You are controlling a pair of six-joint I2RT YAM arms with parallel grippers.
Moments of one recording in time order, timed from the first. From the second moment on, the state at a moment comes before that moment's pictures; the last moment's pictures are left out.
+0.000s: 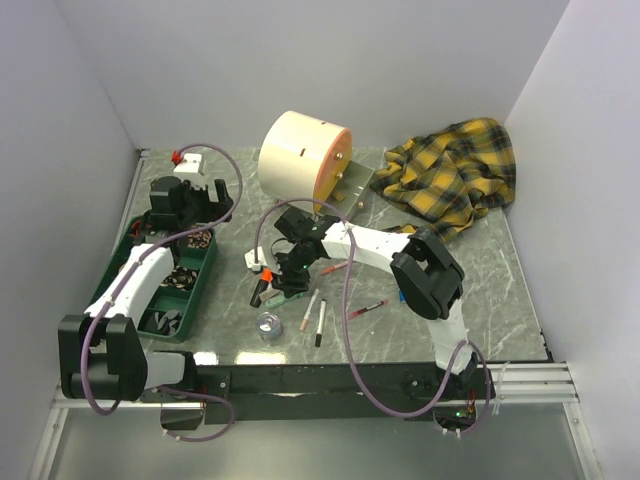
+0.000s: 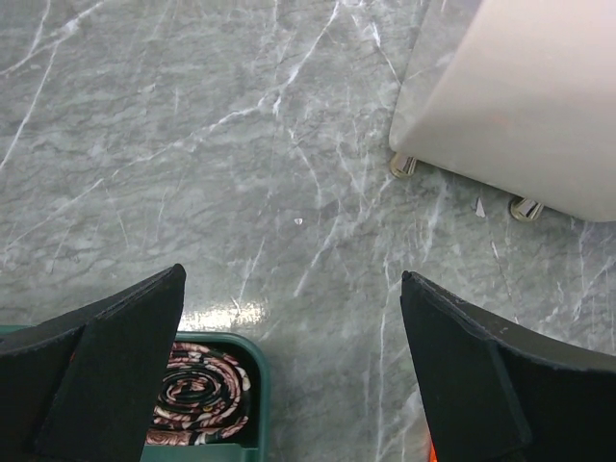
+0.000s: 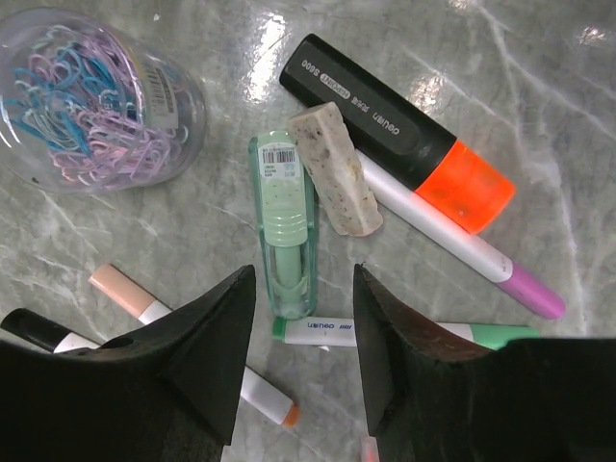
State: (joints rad) left arm -0.04 1.27 0.86 0.04 0.16 -0.07; right arm 0.88 2.03 1.51 -0.64 -0.58 -0.87
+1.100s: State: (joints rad) left arm -0.11 1.24 0.81 0.06 0.05 -0.06; right arm 0.91 2.08 1.47 -0.58 -0.52 -0.92
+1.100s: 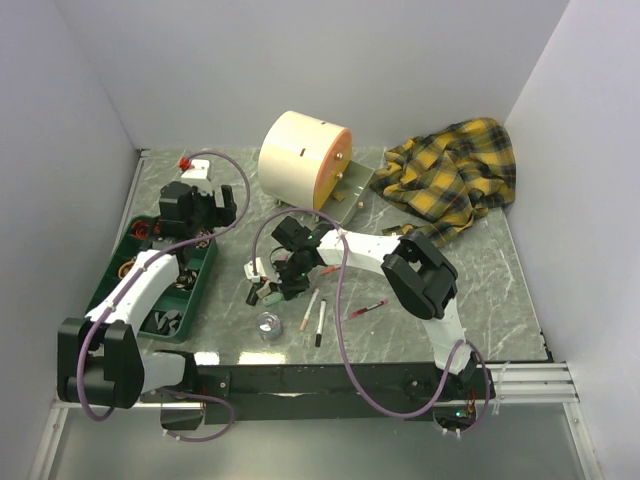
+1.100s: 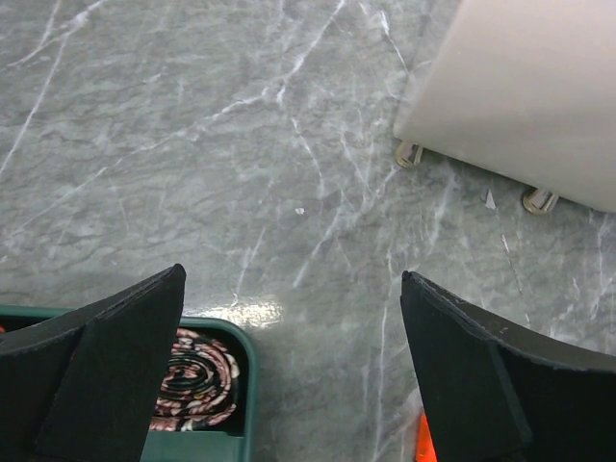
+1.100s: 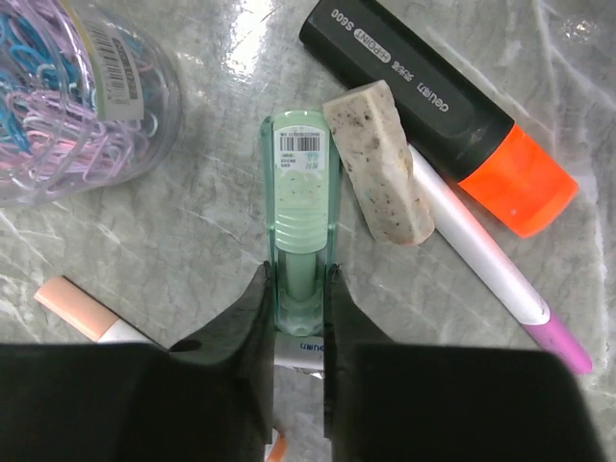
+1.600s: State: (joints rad) left arm -0.07 1.27 0.93 0.02 0.06 -0.04; right arm 0.72 1.82 1.44 -0.83 -0.52 -0.98
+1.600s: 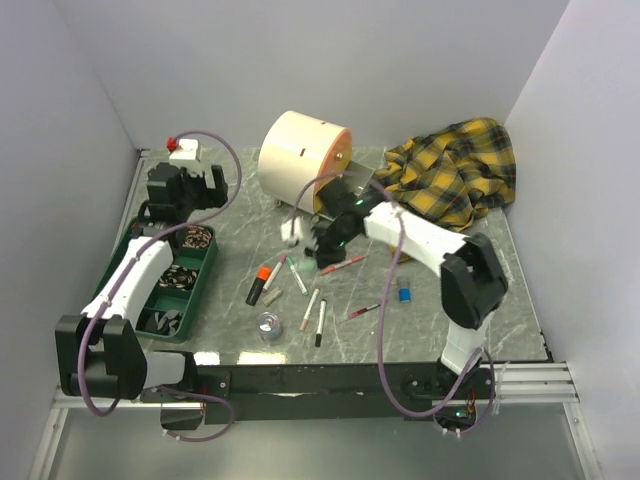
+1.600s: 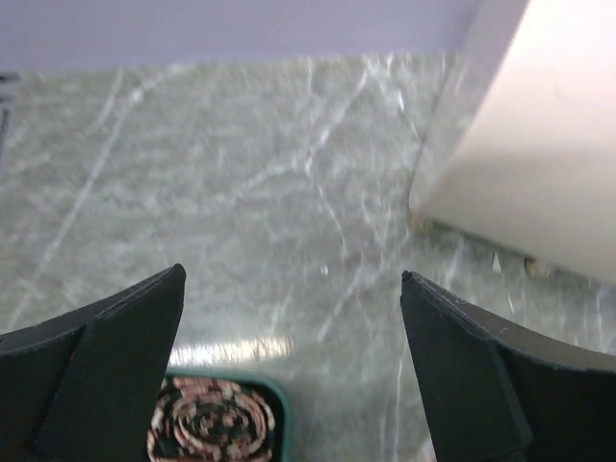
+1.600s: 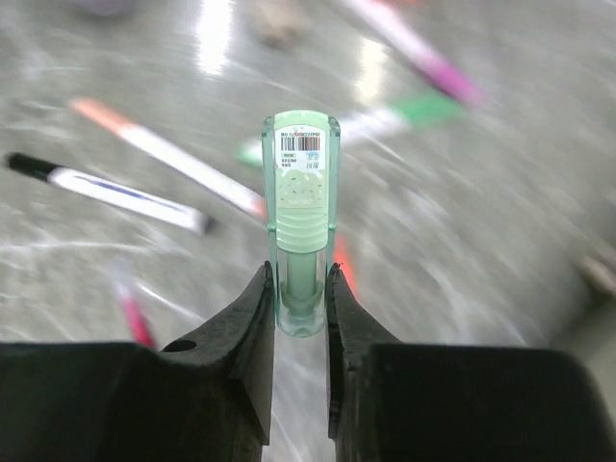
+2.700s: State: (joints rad) left arm -0.06 1.64 1.33 0.09 0.03 -0.07; right arm 0.31 1.92 1.73 -0.63 -0.21 -0.66
